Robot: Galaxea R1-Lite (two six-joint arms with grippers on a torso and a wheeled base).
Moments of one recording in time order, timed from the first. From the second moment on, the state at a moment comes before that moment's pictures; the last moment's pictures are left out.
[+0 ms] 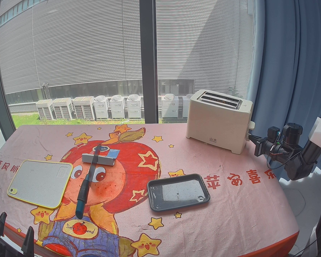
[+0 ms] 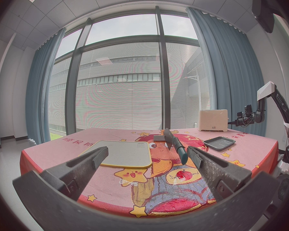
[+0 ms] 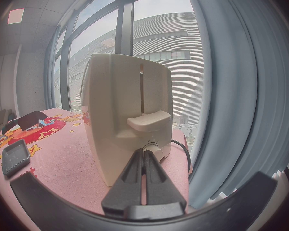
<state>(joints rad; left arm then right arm) -0.01 0.02 -0.02 0.00 0.00 0.00 -0.03 2.23 -0.79 -1.18 0.37 -0.06</state>
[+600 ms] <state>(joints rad) -0.01 0.02 -0.02 0.00 0.00 0.00 -0.03 2.24 -0.80 -1.18 0.36 -0.06</state>
